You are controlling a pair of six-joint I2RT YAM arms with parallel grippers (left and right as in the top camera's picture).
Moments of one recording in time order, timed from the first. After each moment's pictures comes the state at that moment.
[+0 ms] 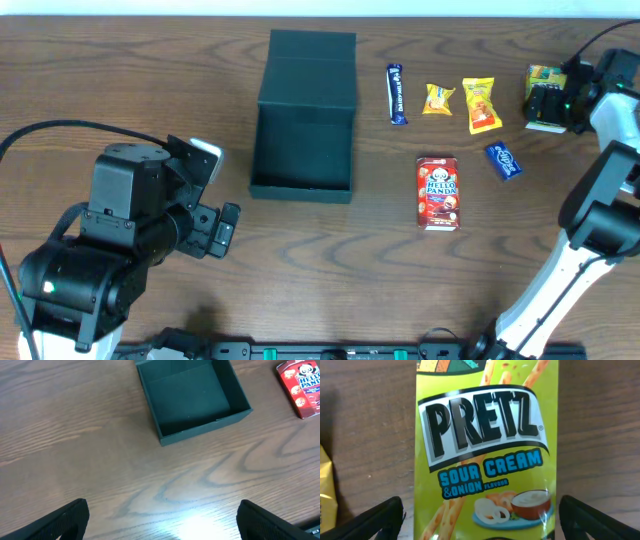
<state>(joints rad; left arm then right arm) -0.27 1.00 1.41 -1.34 0.05 0.12 -0.44 2.32 1.79 -0.58 -0.19 -0.20</state>
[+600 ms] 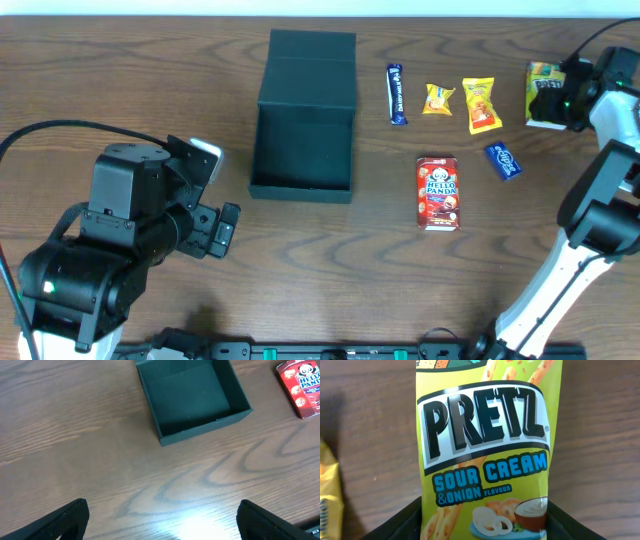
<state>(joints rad) -0.27 1.00 1.41 -1.34 0.05 0.12 -0.43 2.33 1.84 -0.63 -0.19 -0.21</state>
